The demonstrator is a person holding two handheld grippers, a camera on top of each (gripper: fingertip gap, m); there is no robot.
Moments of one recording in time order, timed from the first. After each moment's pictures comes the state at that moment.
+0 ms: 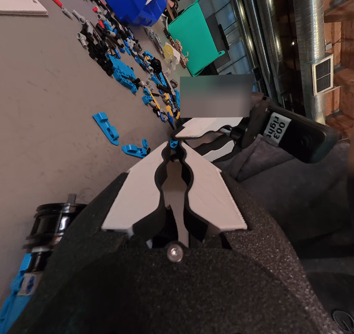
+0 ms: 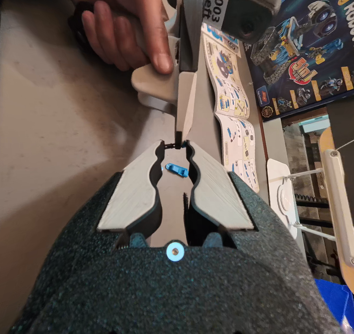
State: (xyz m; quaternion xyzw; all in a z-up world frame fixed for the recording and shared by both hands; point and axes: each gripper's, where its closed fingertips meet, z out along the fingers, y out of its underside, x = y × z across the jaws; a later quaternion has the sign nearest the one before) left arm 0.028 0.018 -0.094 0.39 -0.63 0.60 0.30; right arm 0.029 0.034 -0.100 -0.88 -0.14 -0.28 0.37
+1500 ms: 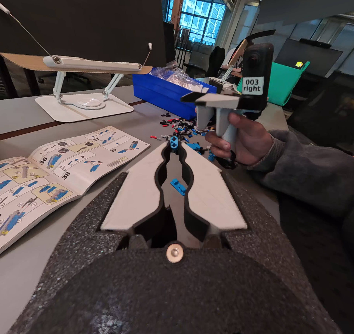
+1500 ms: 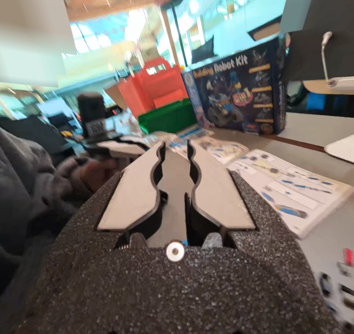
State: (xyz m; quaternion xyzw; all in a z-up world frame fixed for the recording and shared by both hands) left arm 0.071 0.071 -0.032 0.31 -0.66 0.67 -0.14; right arm 0.104 0.022 -0.005 -0.65 0.19 0.01 0.73
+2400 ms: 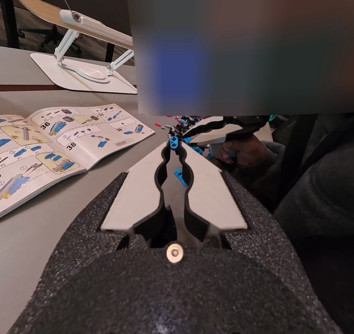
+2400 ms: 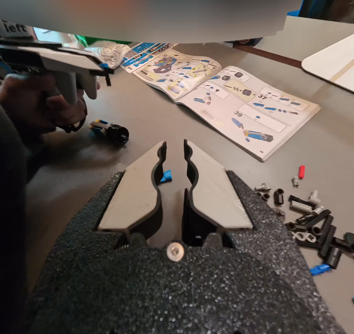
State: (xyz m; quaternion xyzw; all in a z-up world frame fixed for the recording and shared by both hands) left arm 0.087 0.097 -0.051 0.38 -0.64 0.67 -0.06; right arm 0.116 0.009 -0.099 -0.80 0.25 -0.04 0.54
